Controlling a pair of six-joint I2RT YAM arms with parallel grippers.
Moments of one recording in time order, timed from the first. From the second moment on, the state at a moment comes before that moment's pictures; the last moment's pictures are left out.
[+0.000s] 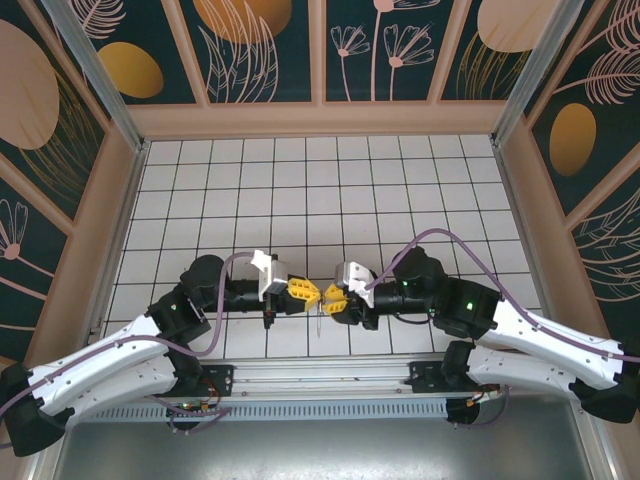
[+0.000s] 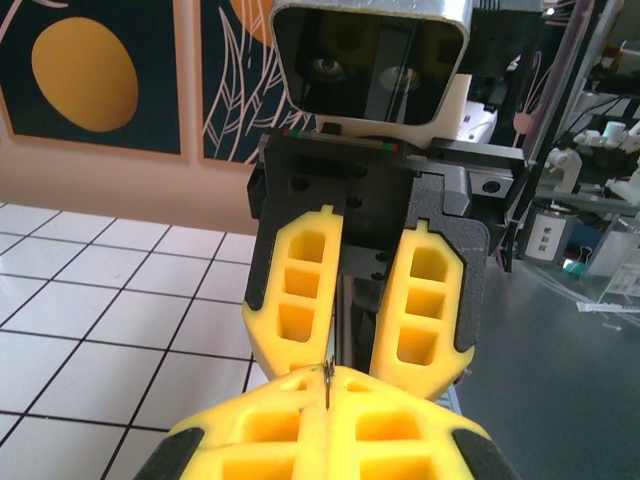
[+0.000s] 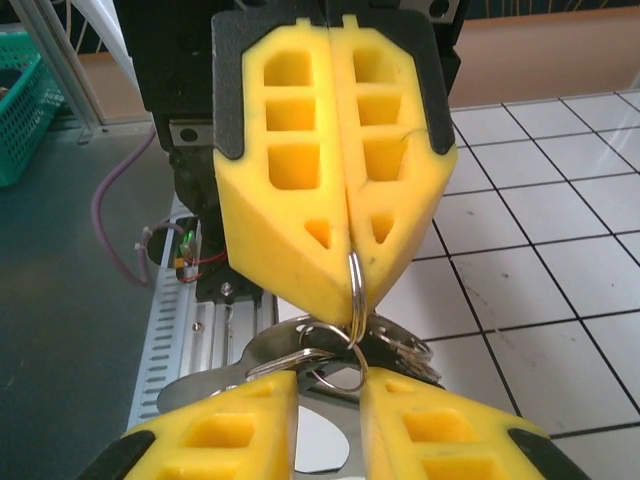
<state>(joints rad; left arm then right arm) -0.95 0.76 0.57 0.16 0.60 -0.12 1.13 0.81 0.80 -0.36 -0.36 -0.13</state>
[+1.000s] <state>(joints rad) -0.95 0.76 0.49 0.33 0.63 -0.17 1.13 0.84 0.77 -0.25 -0.39 -0.08</state>
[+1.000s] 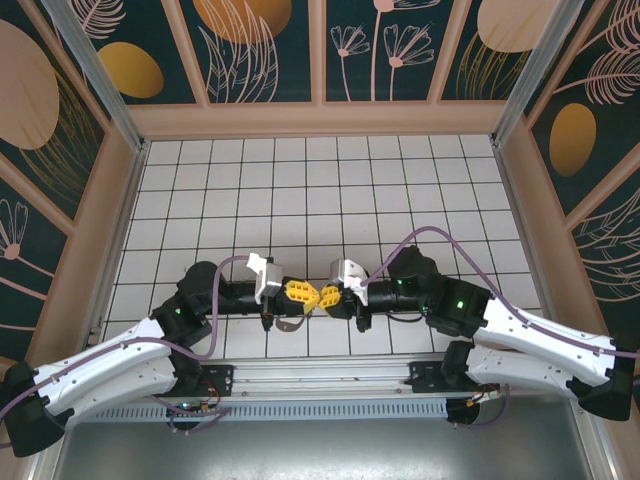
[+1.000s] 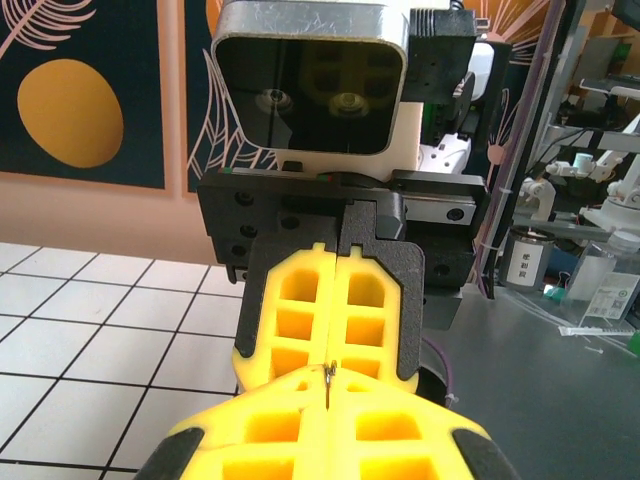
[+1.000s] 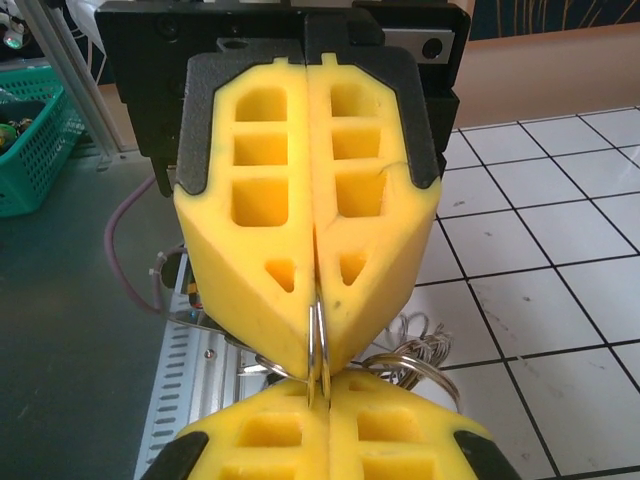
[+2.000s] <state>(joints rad) -0.95 0.73 0.49 0.31 0.62 -0.15 1.13 0.74 0.72 -0.17 -0.33 -0.03</state>
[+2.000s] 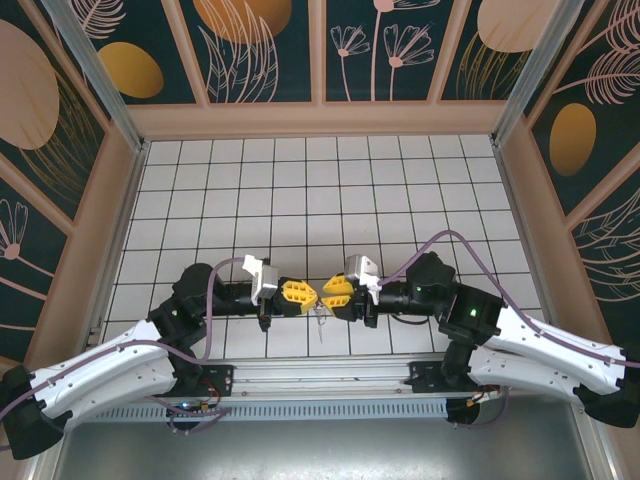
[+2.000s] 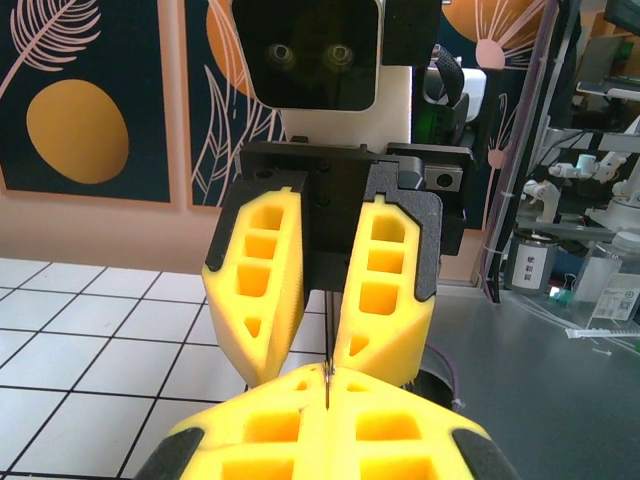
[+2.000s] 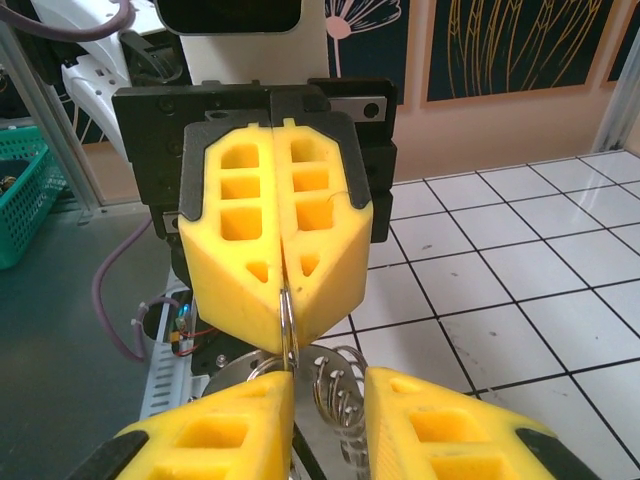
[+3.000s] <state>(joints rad) -0.95 0.73 0.52 0.24 0.62 -0.13 1.14 0.75 0.71 -0.14 -0.38 -0.03</state>
